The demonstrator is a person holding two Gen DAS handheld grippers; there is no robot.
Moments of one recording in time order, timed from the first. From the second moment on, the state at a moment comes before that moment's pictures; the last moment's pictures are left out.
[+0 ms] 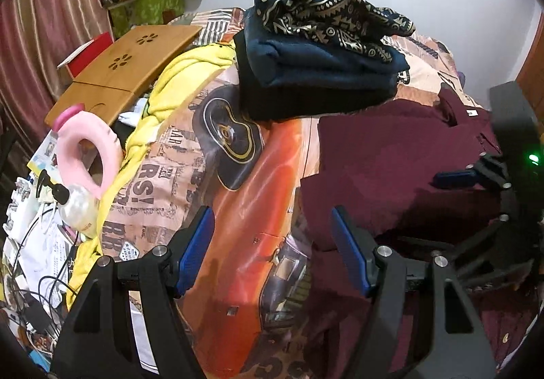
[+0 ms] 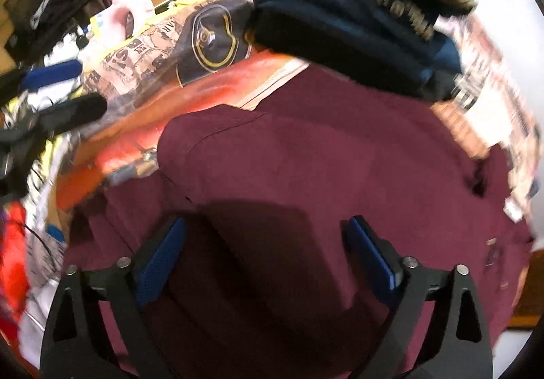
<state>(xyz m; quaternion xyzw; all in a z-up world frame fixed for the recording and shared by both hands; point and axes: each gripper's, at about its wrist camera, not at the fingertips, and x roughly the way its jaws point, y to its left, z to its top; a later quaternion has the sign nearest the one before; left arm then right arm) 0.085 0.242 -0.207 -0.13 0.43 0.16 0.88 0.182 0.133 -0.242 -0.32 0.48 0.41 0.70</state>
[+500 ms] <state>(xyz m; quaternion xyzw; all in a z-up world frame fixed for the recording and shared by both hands) 0.092 0.225 -0.180 -0.09 0.41 0.16 0.89 0.194 0.089 -0.166 -0.16 0.45 0.42 0.77</state>
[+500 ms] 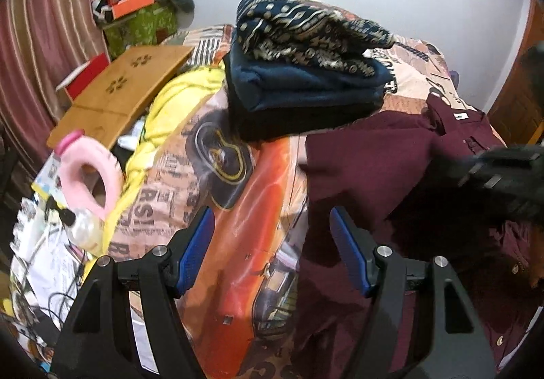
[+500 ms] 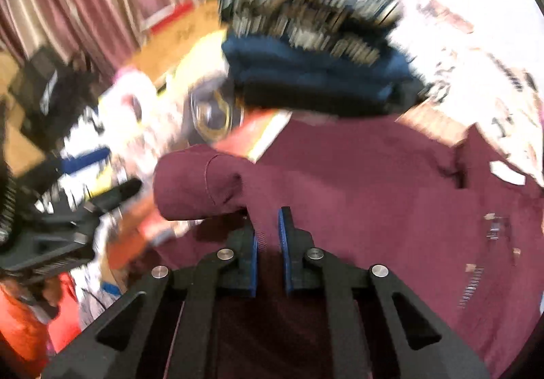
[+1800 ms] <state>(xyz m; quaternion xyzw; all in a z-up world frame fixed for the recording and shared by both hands) 0.180 0.120 -0.153 -0.03 0.40 0.05 0.91 0.231 -0.093 -0.121 -0.09 0.38 0.29 0.87</state>
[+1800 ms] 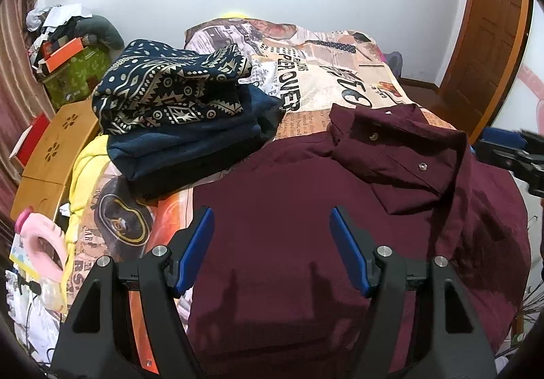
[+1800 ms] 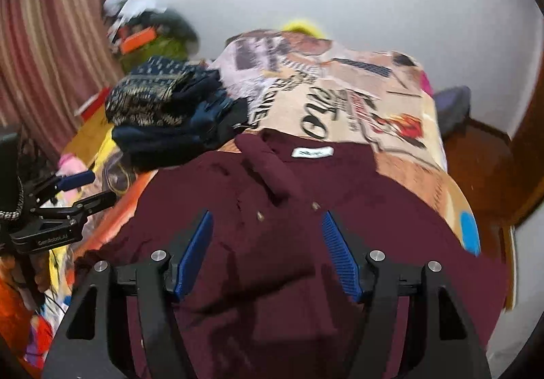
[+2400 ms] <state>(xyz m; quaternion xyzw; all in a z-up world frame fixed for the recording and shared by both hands) 0.209 0.140 -0.195 -0.06 0.45 0.04 0.89 0.339 -0.047 -0.170 -0.05 0.51 0.30 0.81</state>
